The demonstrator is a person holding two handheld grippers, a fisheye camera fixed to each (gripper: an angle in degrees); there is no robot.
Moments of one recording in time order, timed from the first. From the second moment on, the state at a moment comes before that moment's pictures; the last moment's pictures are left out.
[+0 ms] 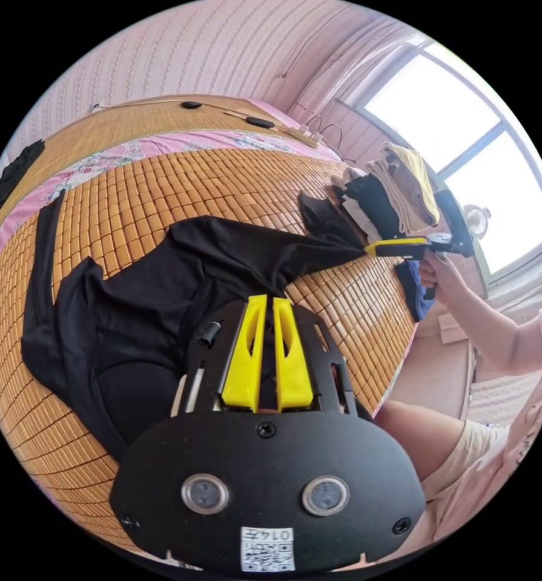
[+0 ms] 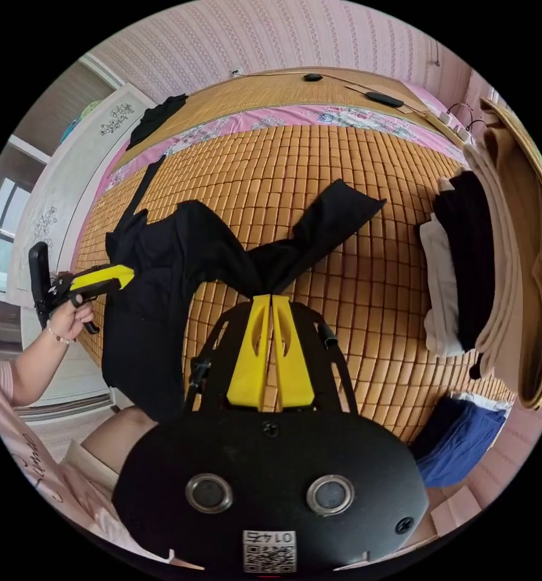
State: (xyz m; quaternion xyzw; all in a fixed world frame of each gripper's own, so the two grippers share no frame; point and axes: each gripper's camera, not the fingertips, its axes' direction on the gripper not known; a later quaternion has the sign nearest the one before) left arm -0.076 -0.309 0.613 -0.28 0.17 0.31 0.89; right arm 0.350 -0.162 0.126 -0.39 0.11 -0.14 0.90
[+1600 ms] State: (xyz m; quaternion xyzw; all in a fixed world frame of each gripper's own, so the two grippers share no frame) left arm 0.024 -0.341 0.740 -0.28 0.07 0.34 0.90; right arm 0.477 -0.122 0.058 -0.42 0.31 0.03 0.85
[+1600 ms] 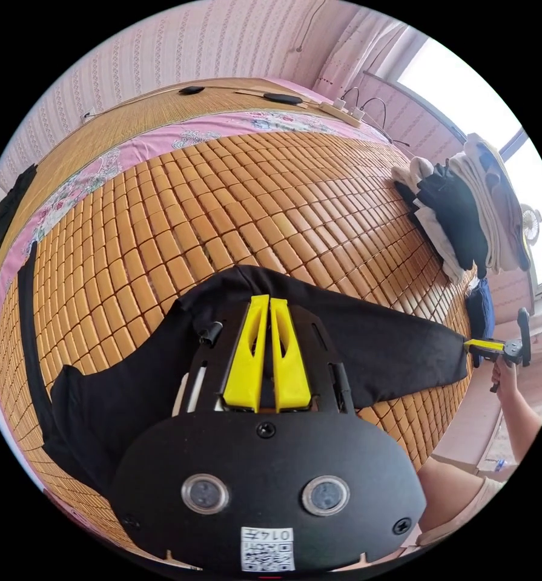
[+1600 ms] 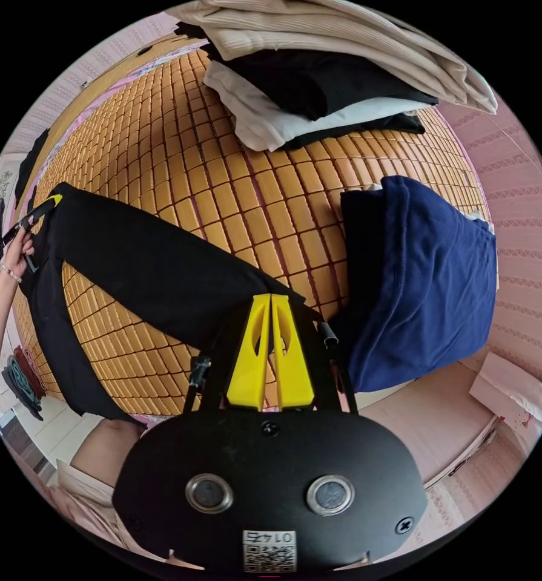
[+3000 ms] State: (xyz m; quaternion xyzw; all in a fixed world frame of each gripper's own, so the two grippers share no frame) left arm -0.382 -0.185 0.411 -0.24 -0.01 0.04 0.97; right arm -0.227 -0.080 0.586 -0.49 -0.01 -0.52 0.70
